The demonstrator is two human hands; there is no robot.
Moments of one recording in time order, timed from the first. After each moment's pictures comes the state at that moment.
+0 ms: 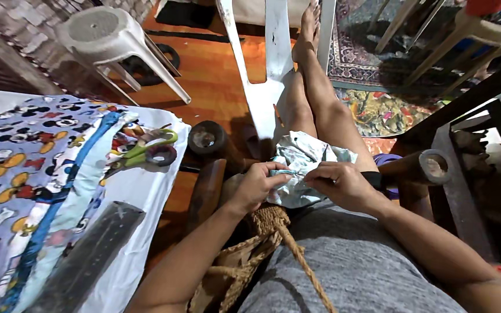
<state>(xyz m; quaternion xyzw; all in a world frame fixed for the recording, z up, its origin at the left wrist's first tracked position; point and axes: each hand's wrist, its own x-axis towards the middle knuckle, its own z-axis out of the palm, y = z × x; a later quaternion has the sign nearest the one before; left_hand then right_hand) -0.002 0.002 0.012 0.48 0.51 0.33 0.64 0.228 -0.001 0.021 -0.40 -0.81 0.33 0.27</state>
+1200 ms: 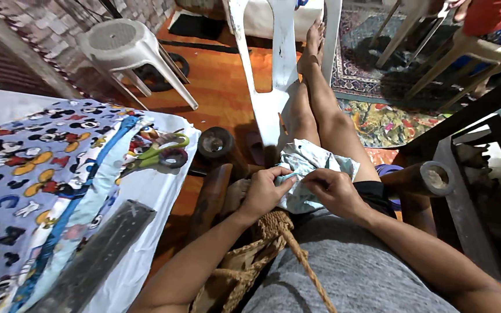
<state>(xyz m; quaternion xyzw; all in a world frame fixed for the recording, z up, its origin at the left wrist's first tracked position) 0.000 -0.006 0.012 0.63 0.54 0.35 0.43 0.207 -0.004 0.009 -0.45 -0.76 0.35 0.31</state>
